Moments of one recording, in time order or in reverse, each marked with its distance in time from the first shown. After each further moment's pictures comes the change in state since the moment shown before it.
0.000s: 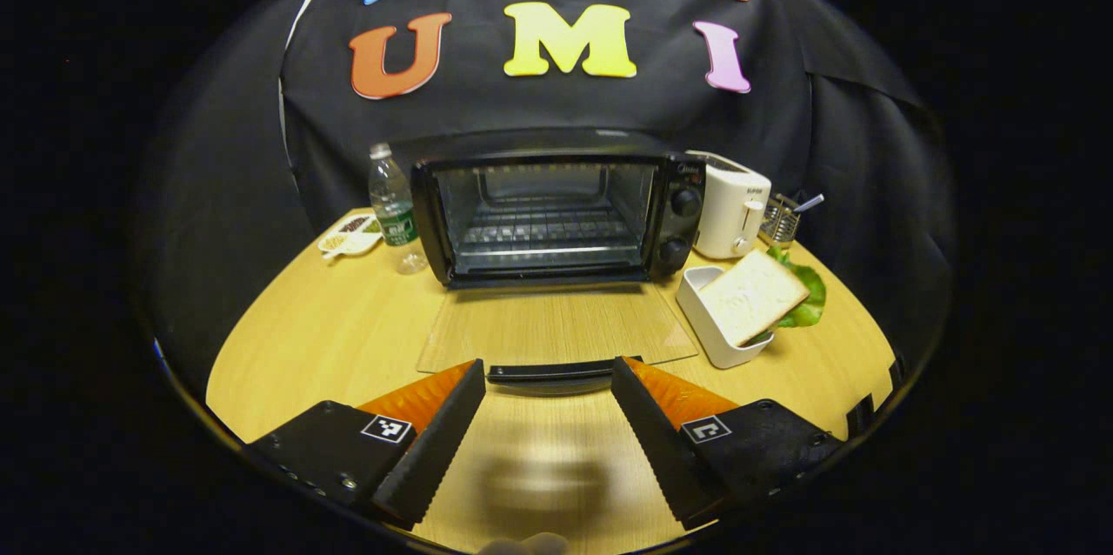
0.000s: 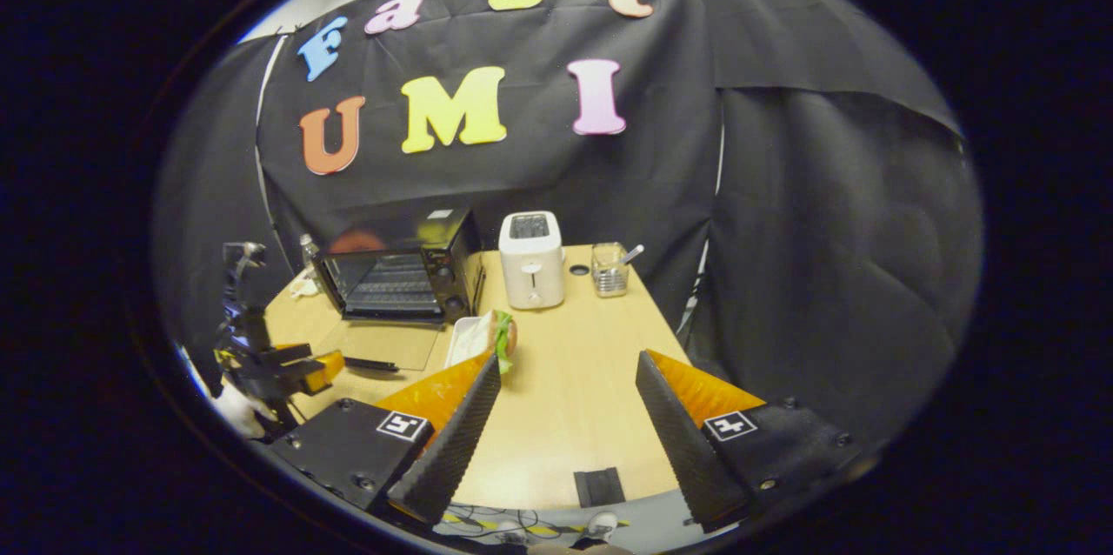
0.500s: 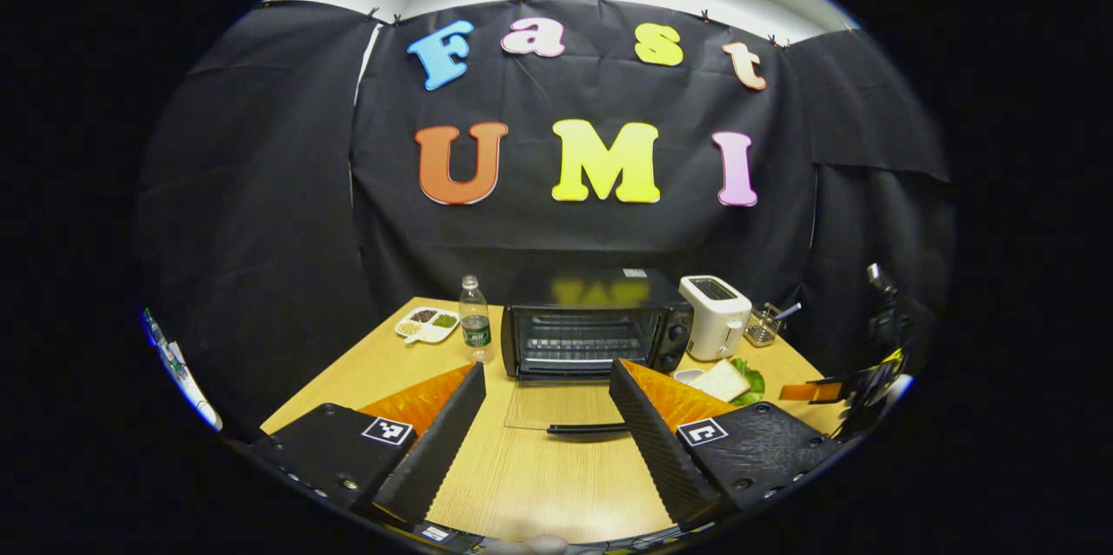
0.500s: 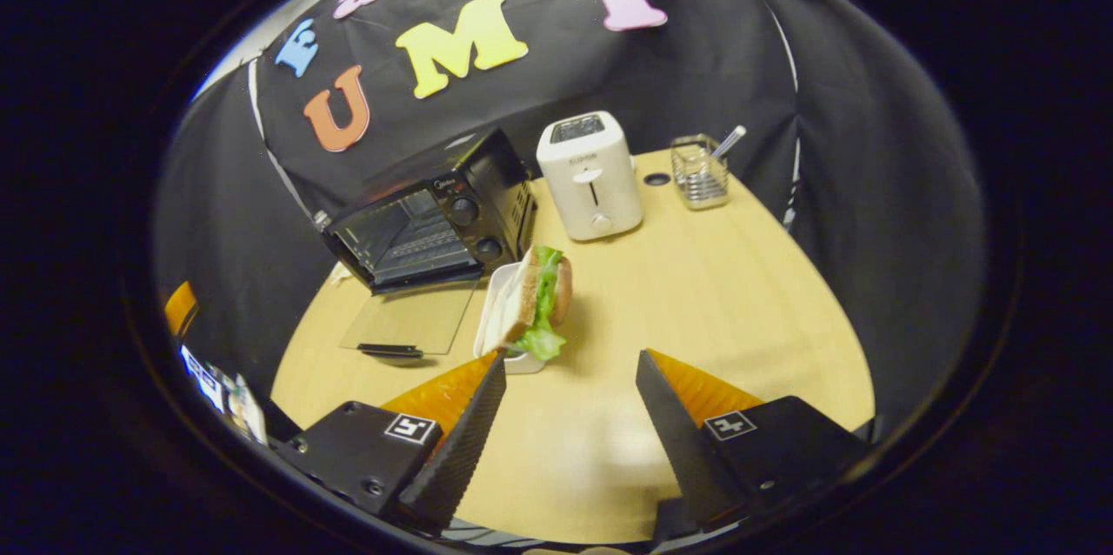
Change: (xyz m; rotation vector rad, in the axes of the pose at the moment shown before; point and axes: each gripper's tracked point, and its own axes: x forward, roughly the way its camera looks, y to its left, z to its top) left arm -0.146 0.036 0.118 -0.070 -0.275 0.123; right arm 0.157 0.054 -0.057 0.218 0.269 0.324
